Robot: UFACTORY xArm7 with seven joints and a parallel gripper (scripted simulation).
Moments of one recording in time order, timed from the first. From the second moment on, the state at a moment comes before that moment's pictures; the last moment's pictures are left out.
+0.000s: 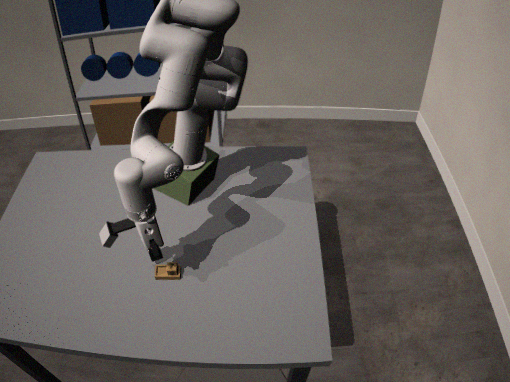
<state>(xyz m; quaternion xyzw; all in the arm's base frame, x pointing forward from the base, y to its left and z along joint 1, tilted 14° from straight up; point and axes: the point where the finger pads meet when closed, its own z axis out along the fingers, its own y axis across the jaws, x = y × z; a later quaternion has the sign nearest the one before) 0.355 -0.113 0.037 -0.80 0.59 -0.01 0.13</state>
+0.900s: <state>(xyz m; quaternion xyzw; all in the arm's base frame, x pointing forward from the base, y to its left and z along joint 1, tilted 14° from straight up) 0.338 -0.113 0.033 -0.66 0.74 0.02 0.12</state>
